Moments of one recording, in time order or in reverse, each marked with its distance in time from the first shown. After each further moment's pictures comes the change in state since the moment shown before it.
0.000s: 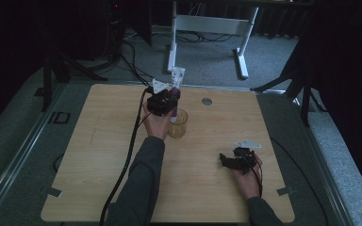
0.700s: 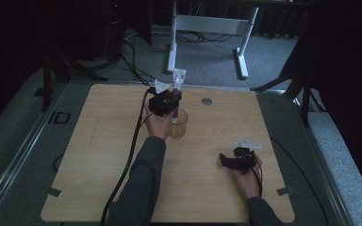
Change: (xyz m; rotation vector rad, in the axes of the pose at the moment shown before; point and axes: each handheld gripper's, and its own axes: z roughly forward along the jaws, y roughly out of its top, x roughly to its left) left arm -0.001 -0.004 0.009 0.032 0.007 -0.002; right arm 0.000 0.000 0.000 0.000 0.000 0.003
